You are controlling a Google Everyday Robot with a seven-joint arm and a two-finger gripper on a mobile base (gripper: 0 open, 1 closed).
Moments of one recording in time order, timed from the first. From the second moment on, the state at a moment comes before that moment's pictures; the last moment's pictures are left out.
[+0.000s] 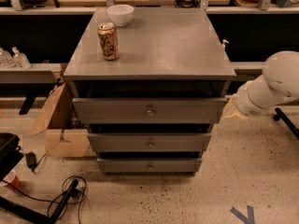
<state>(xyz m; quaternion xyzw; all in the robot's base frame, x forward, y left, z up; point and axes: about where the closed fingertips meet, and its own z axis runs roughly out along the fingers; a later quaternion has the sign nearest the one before) 0.585 -0.276 0.736 -0.63 0.74 -0.06 0.21</state>
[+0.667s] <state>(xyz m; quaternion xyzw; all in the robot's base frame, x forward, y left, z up) 0.517 -0.347 0.854 -0.61 0.74 -0.12 0.25</state>
